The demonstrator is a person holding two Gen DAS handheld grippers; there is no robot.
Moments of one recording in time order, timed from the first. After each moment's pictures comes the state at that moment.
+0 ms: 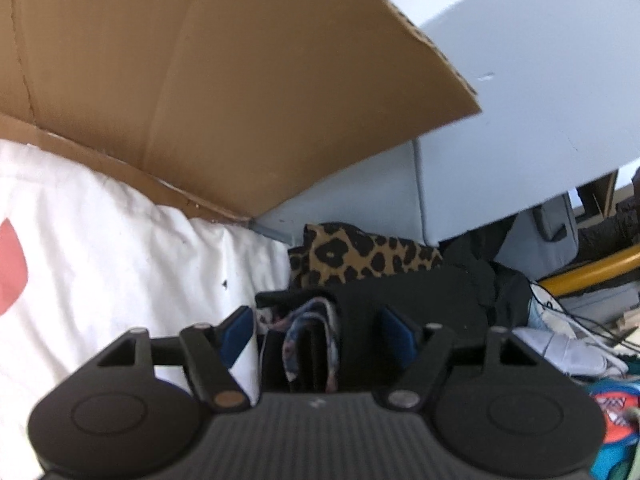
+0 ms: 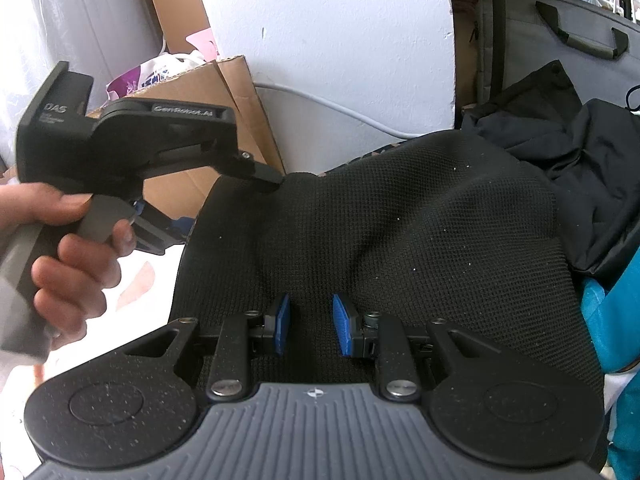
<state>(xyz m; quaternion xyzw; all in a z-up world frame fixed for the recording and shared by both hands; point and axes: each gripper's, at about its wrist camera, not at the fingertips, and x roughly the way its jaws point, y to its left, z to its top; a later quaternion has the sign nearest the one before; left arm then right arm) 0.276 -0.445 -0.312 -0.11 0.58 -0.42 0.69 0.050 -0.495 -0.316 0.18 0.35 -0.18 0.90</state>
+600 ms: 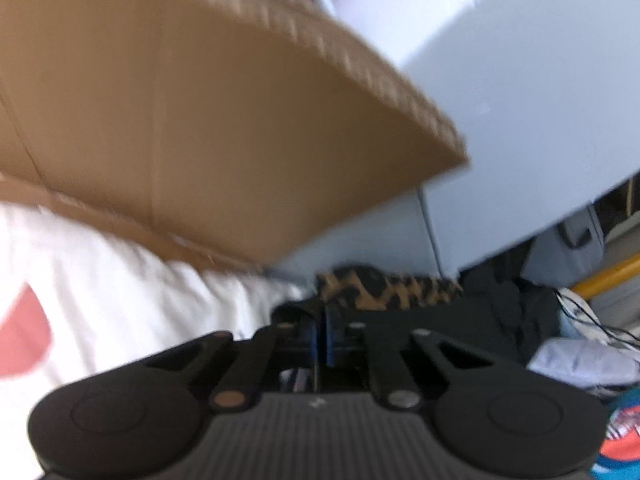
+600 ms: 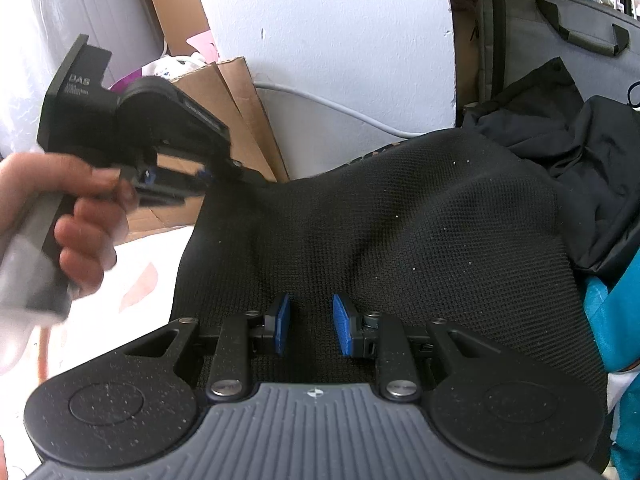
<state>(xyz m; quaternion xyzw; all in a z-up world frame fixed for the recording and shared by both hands) 0.288 -0.457 -0.292 -0.07 0.53 -0.40 0.75 0.048 -0.496 -0.317 0.18 0.34 -0.17 0.90</state>
